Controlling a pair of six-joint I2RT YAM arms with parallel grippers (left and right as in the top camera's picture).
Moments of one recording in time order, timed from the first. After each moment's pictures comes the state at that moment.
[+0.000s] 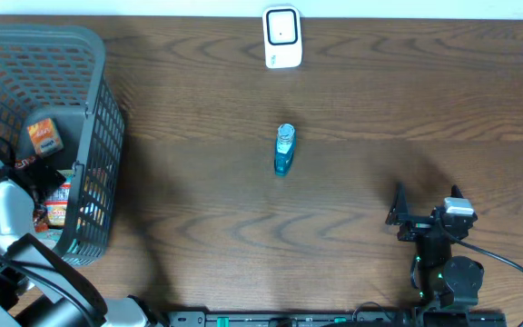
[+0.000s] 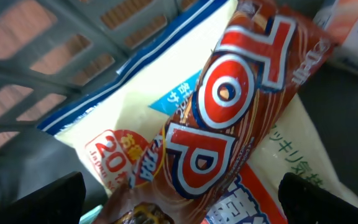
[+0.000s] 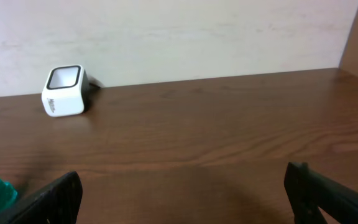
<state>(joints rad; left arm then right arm) 0.71 1.60 0.98 -0.52 -0.12 -0.17 -0.03 0.01 0.01 -0.07 0.03 0.06</state>
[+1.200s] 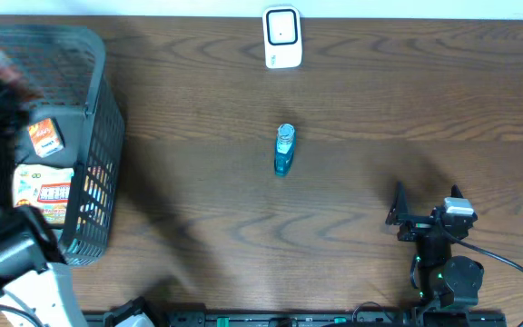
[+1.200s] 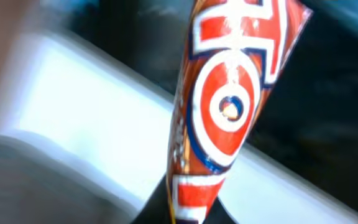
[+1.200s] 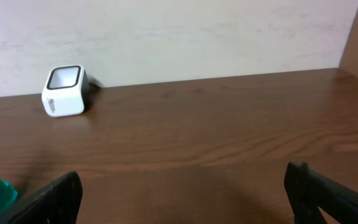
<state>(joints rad) 0.52 0.97 1.05 0.14 0.47 -0.66 -0.03 0.01 0.01 -0.07 0.03 0.06</state>
